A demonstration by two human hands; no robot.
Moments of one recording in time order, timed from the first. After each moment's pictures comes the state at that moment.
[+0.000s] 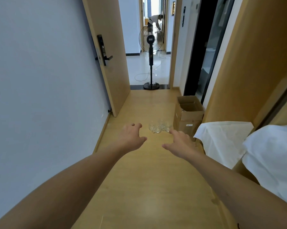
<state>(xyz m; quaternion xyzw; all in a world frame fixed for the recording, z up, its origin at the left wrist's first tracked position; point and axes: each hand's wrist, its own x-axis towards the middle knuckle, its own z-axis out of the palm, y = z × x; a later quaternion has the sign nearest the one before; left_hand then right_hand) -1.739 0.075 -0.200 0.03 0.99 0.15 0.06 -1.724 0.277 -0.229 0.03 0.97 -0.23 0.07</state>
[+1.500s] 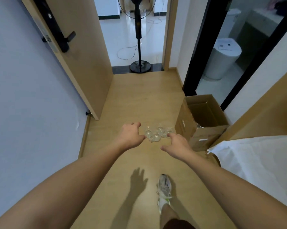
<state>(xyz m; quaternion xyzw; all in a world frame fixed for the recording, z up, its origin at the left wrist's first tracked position) -2.324 0.047 -0.329 0.05 0.97 0.17 0.19 -2.275 0.238 -0.358 0.15 0.93 -0.26 0.20</state>
